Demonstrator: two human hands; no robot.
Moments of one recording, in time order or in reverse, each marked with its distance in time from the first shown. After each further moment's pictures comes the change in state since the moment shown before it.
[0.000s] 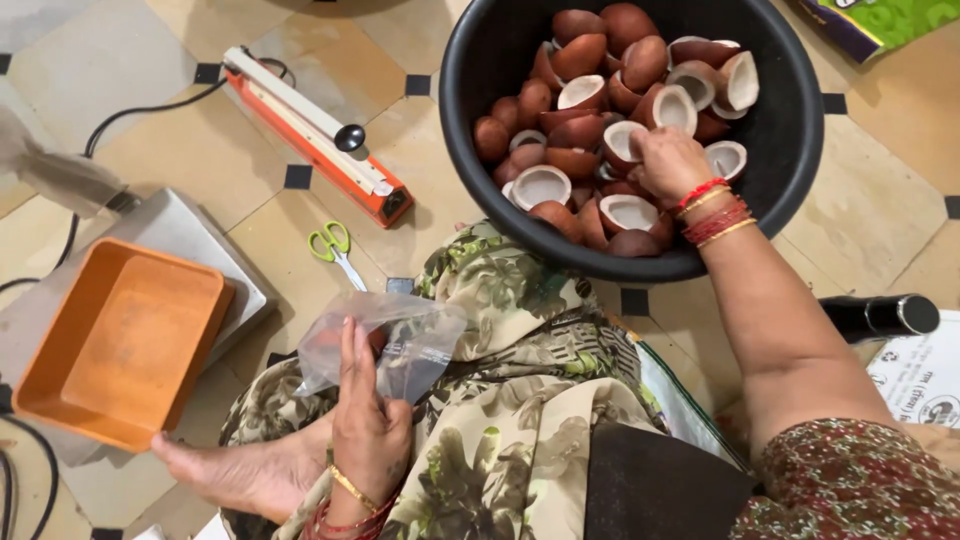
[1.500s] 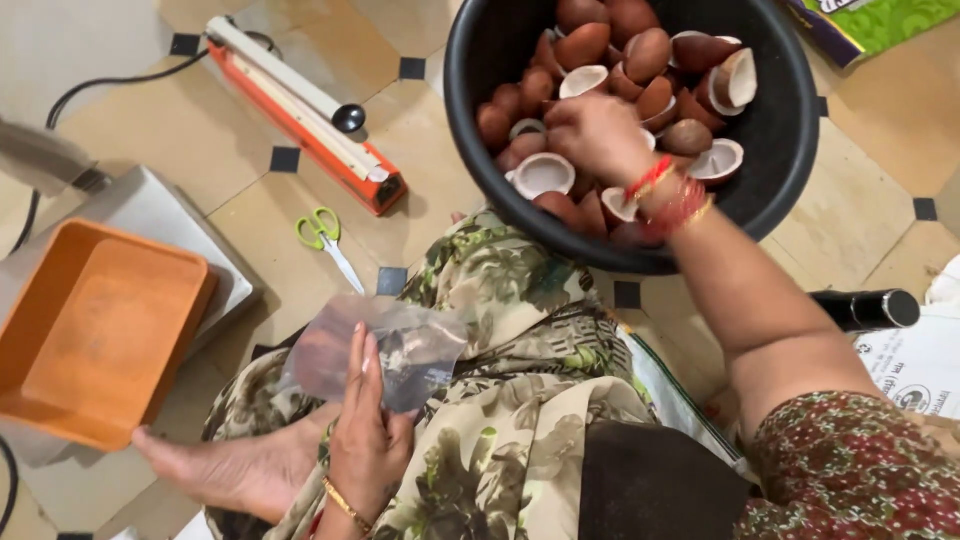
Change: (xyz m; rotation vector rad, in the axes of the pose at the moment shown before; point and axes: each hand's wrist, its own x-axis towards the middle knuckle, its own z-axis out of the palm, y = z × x) left_hand -0.016 -0.020 -0.008 -0.036 -0.197 -0.152; right_hand 0.036 -0.099 -0.033 0.409 0.061 -0.105
